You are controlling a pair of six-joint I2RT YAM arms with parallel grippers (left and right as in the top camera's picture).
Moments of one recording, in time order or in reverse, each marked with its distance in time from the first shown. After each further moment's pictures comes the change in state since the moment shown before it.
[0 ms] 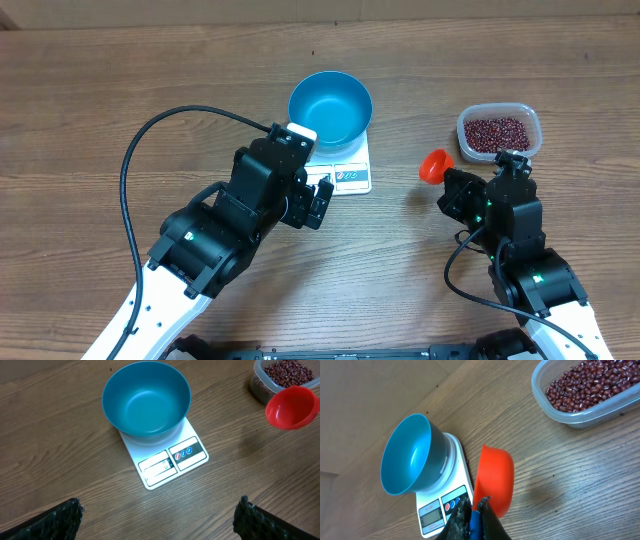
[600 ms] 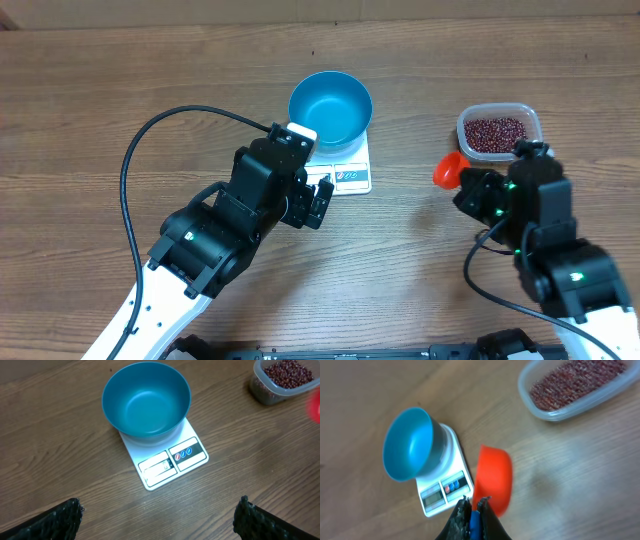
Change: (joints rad) left arm 0.000 0.000 -0.001 0.003 0.000 0.000; right arm -0.031 0.041 0.355 -0.459 -0.016 -0.040
